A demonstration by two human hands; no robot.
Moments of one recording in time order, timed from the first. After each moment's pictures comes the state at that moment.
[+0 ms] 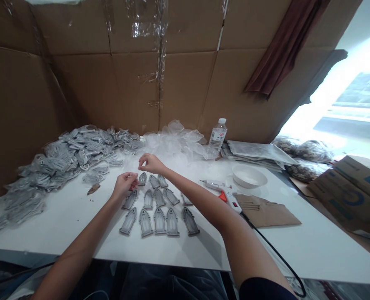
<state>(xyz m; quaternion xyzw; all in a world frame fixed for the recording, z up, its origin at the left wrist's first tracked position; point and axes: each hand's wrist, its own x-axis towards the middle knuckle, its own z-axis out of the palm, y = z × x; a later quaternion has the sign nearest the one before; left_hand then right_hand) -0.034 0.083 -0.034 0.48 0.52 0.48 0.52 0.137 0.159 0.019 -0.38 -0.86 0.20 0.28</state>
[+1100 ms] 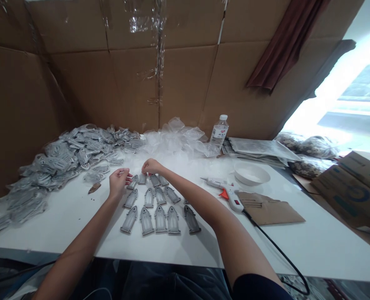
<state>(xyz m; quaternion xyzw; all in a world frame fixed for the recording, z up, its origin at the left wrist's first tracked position) -0.042 0.085 -0.027 0.39 0.54 0.60 0.45 0.126 0.163 0.003 -0.55 -0.74 0.37 0.11</state>
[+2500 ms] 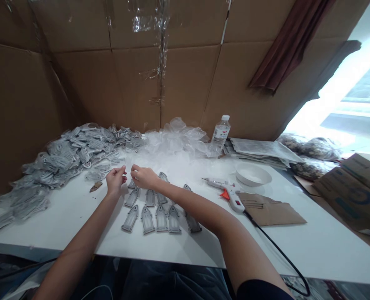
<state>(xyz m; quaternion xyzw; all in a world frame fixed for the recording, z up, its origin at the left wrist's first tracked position) -0.052 0.087 -0.017 0.33 0.56 0.63 0.43 0.096 0.107 -0.015 -0.37 -0.91 0.01 0.17</state>
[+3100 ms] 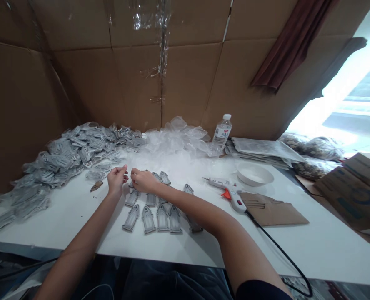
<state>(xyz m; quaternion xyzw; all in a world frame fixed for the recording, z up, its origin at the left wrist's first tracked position) -0.051 0.085 -0.017 0.34 0.55 0.63 0.43 0.088 0.099 -0.028 -0.39 -0.91 0.01 0.15</state>
